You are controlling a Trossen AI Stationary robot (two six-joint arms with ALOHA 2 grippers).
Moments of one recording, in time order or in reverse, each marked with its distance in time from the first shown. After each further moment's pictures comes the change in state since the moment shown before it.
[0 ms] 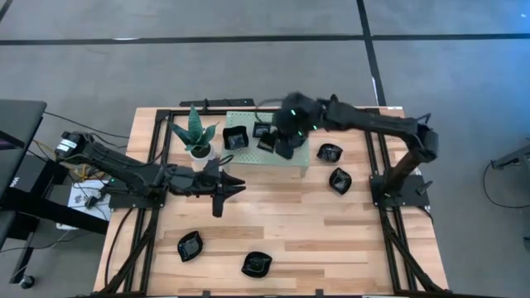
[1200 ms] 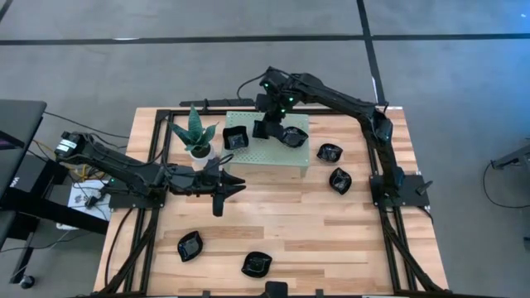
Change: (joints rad) left arm 0.008 0.000 0.000 -0.003 0.000 0.000; right arm -0.204 0.461 0.600 -0.421 -0.207 -0.292
